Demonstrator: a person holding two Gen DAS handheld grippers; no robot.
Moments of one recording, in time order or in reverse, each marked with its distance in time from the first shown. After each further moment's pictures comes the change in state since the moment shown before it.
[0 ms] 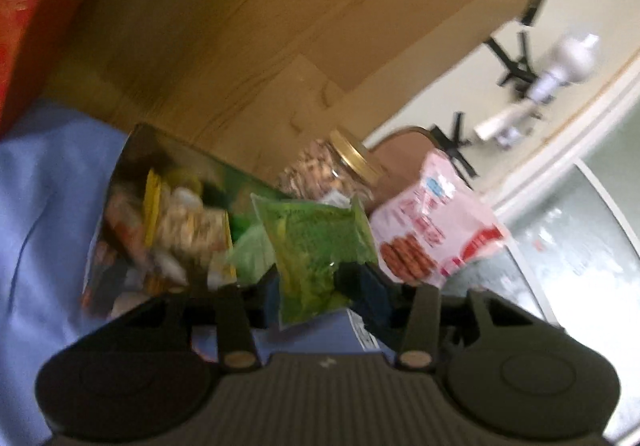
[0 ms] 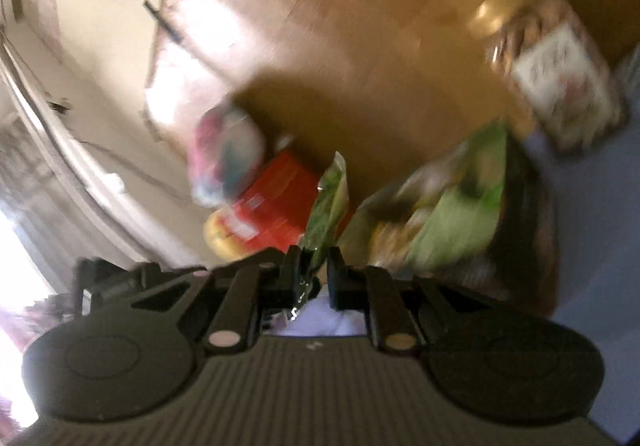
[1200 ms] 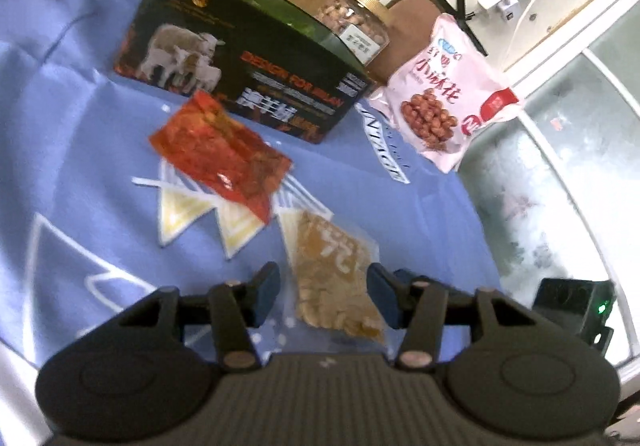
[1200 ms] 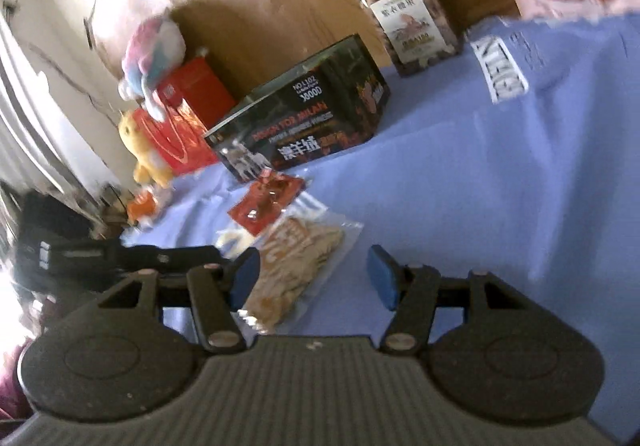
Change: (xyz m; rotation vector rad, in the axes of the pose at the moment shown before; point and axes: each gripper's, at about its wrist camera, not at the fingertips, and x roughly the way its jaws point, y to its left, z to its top) left arm -0.025 0.017 -0.151 0.060 0.197 0.026; right arm -0.120 -0.003 -0.121 -0.025 0.142 -0.245
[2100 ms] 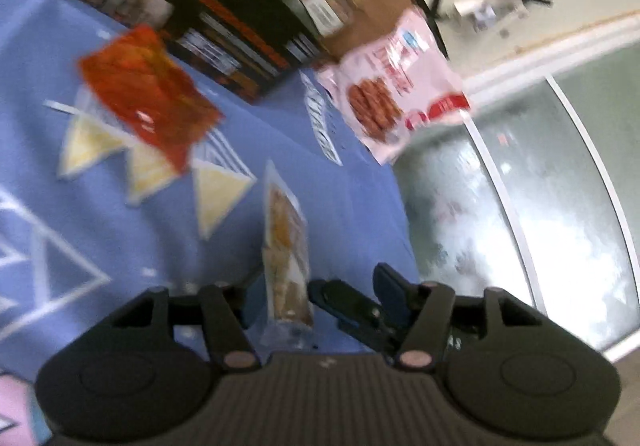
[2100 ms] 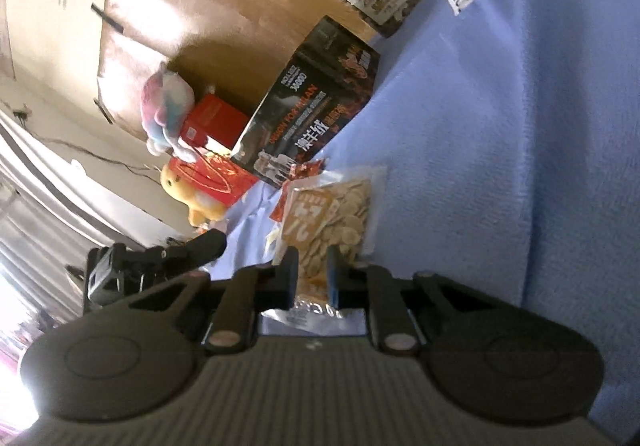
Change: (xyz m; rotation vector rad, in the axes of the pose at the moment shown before) left arm 0.020 -0.008 -0.005 -0.138 0.078 -0.234; right arm -0.015 -0.039 -0.017 0.305 -0.004 0.199
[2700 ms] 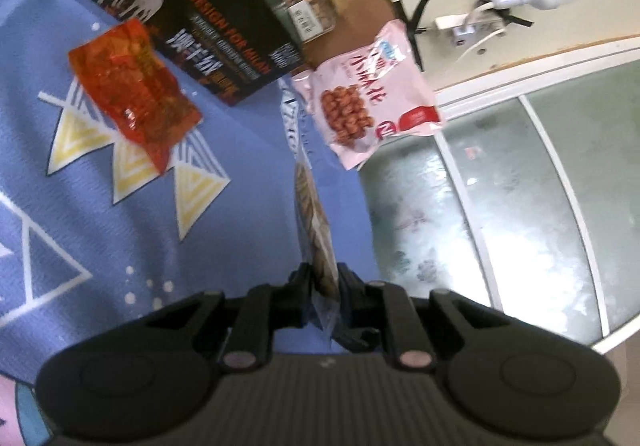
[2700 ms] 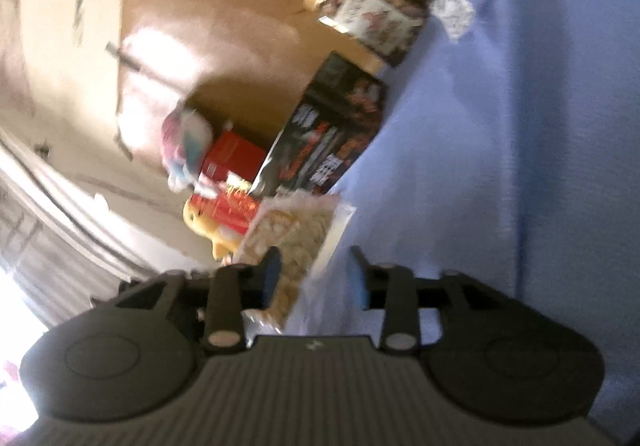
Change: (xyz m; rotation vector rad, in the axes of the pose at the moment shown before) left arm -0.015 0.008 0.001 -0.057 -0.029 -0.124; right arm -0.013 0.015 -0.005 -0.041 -0.080 0.047
